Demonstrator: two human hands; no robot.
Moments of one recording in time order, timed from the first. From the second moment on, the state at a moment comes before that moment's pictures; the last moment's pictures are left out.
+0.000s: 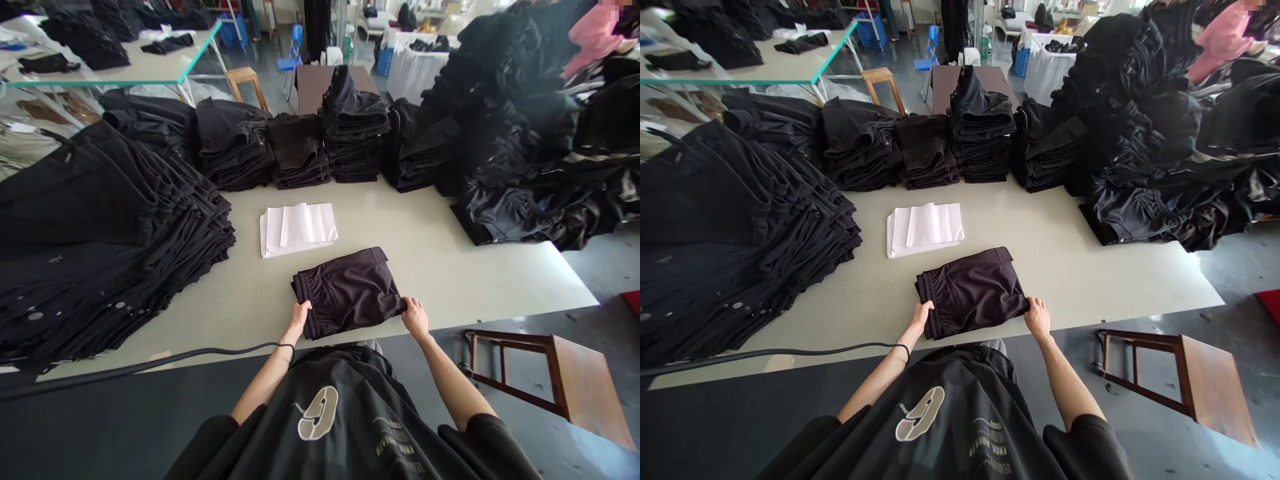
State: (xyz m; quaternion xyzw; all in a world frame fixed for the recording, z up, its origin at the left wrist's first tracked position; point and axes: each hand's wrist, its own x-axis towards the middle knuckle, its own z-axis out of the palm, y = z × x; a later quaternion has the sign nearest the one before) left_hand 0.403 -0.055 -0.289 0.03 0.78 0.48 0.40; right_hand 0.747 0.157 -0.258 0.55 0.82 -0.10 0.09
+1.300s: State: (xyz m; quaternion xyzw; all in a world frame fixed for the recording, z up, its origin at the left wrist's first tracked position) left_hand 0.396 -0.024 -0.277 0.17 0.83 0.43 0.31; right_hand 0.750 0.132 -0.235 0.58 0.79 -0.10 0.18
